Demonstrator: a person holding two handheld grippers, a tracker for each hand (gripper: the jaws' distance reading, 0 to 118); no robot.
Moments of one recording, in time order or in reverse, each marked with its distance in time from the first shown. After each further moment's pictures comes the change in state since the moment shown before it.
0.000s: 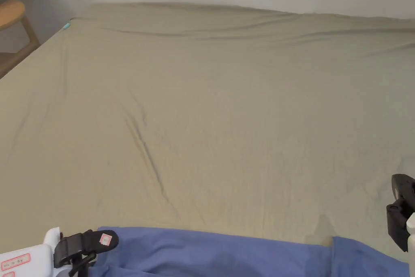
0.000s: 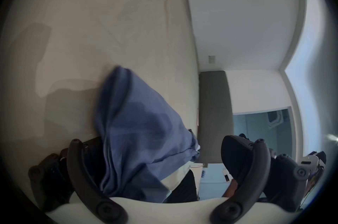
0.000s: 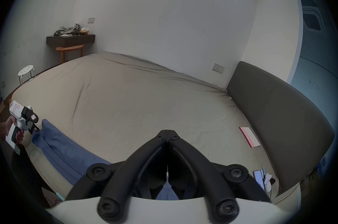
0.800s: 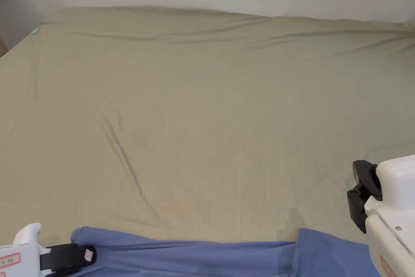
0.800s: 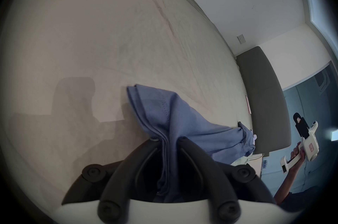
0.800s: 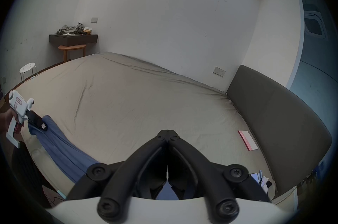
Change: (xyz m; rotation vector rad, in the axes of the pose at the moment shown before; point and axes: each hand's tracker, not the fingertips) left arm 0.055 0.006 0.013 0.010 0.480 -0.310; right arm -0.002 0.008 0.015 0.013 0.004 0.028
